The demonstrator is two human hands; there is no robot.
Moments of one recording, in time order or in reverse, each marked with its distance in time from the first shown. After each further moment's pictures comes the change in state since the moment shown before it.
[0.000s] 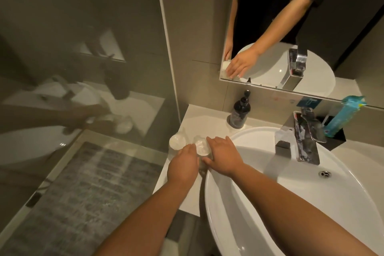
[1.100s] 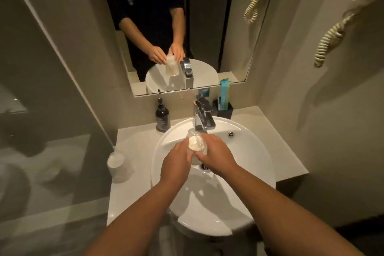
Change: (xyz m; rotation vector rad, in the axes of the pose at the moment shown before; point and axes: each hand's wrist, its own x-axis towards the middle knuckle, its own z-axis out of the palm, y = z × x) left_hand -0.073 0.126 -0.015 -0.360 0.032 0.587; right_hand -0.193 0.009 -0.082 0.343 0.537 0.466
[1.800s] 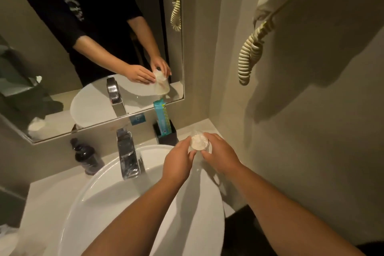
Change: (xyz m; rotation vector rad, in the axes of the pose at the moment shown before) left_hand 0.147 0.134 0.165 -0.029 -0.185 0.159; right_hand 0.058 0.201 -0.130 0.015 0.124 0.239
